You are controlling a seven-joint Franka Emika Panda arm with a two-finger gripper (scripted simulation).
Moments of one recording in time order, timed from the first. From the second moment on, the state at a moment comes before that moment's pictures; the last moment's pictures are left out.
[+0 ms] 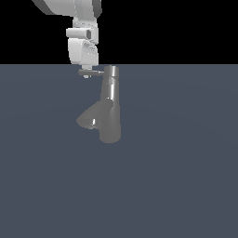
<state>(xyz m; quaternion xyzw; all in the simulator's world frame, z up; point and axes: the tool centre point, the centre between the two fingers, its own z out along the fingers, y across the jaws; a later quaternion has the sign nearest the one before) 0.114 0.129 0.243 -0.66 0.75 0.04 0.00</state>
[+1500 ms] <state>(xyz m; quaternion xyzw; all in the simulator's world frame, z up) 0.050 0.121 0.282 -0.65 0.76 0.04 0.01</state>
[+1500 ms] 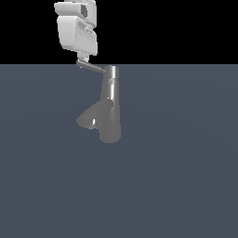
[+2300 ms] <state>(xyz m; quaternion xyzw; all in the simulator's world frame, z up) 0.003 0.099 0.300 -0.66 0.75 0.04 0.01</state>
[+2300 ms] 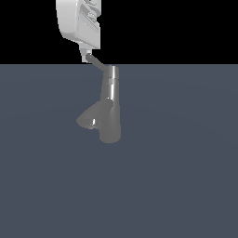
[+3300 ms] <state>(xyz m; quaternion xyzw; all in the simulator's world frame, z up) -0.026 0.028 0.304 -0.67 0.74 0.04 0.00</state>
